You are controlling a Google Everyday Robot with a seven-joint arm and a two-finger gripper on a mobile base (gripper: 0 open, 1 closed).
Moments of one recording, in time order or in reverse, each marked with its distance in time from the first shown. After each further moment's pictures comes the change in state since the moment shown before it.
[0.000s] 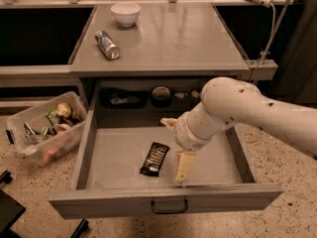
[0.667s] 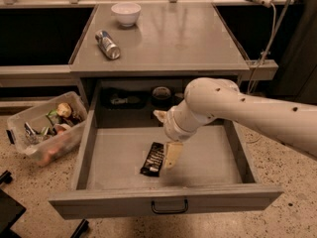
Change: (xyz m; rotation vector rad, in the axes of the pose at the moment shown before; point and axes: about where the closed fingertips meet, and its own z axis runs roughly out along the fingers) arm 0.006 -0.049 0.035 0.070 0.034 -0.017
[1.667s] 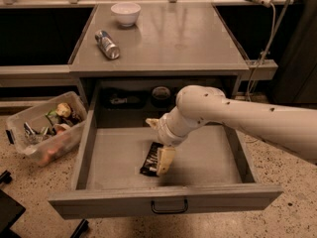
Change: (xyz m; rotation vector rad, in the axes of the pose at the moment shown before) arm -0.010 0.005 0.047 -0.067 -0.057 -0.029
